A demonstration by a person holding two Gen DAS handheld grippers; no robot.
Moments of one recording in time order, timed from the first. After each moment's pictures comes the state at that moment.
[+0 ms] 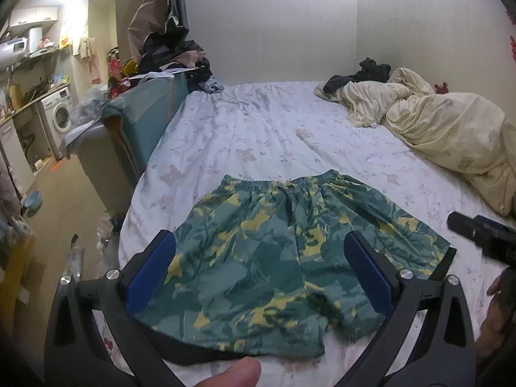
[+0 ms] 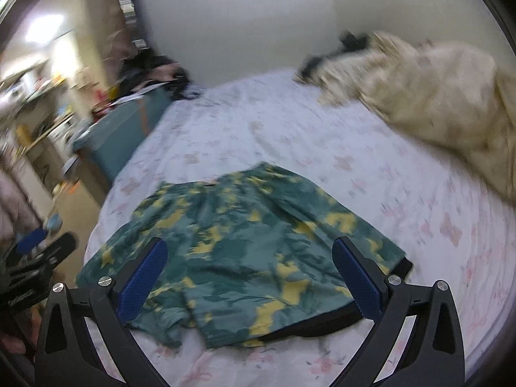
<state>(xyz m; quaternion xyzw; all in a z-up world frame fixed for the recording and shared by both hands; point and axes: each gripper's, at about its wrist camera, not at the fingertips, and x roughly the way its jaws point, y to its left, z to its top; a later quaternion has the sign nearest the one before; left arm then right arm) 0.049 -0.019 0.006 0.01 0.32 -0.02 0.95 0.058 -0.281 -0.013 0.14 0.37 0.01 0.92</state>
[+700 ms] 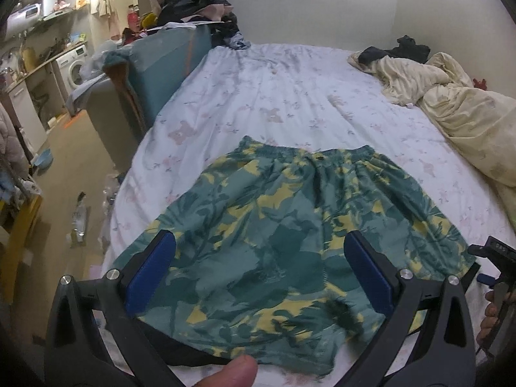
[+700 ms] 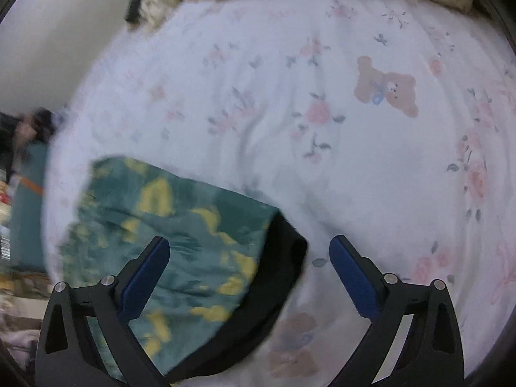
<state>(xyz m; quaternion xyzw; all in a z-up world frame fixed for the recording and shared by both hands) 0.101 -0.002 -0.038 -0.03 0.40 0.04 0.91 0.103 -0.443 -0.152 0.32 0.52 -0.17 0.78</state>
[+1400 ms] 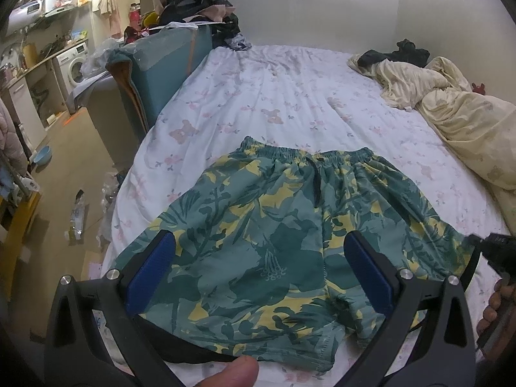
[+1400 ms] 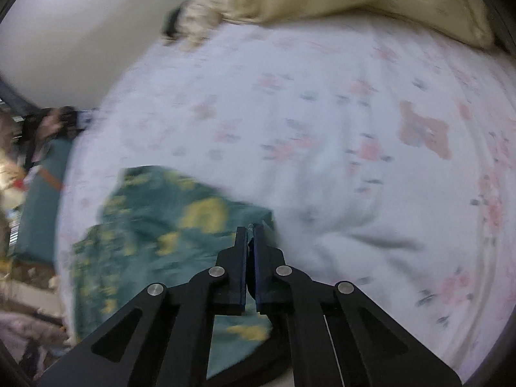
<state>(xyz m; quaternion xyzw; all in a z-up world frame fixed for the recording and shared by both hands) 0.097 0.002 -0.033 -0.04 0.40 0.04 0.91 0.112 -0.406 -0.106 0.31 0.42 -0.07 0.85</state>
